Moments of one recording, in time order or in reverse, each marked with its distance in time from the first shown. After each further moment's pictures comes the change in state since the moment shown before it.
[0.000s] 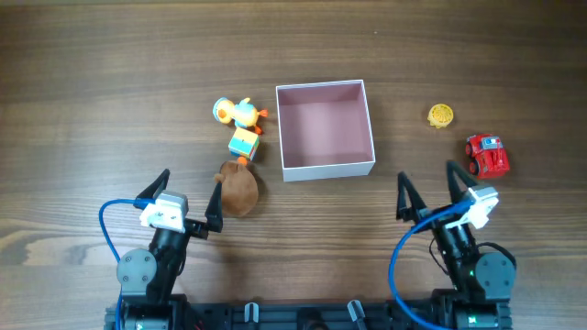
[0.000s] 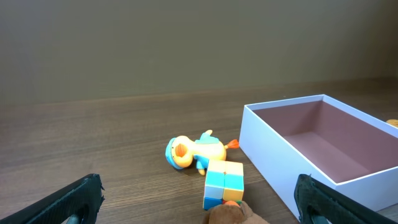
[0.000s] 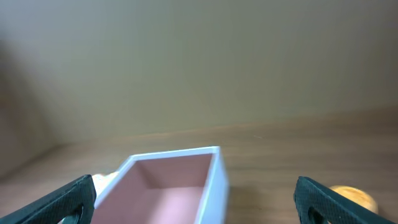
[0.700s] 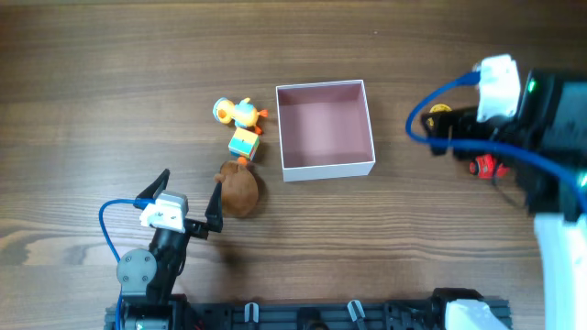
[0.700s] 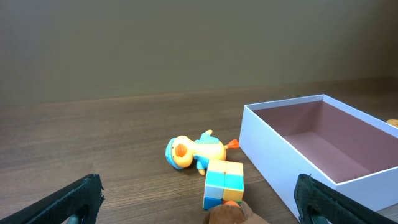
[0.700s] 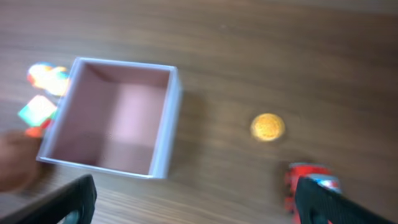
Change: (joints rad) left arm 0.000 0.000 0.000 0.000 0.000 0.000; right arm -0.042 1.176 1.422 -1.208 0.126 -0.483
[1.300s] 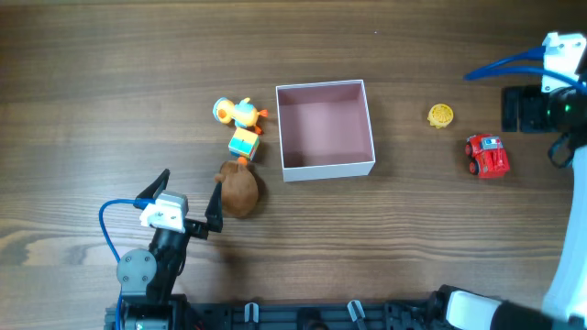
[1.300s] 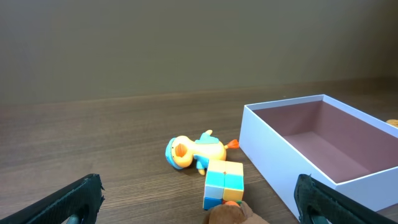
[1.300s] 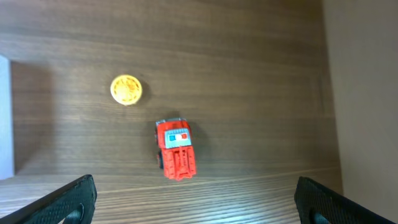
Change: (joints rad) left arm 0.000 0.000 0.000 0.000 0.000 0.000; right arm -0.245 0.241 0.200 -0.087 0.295 -0.179
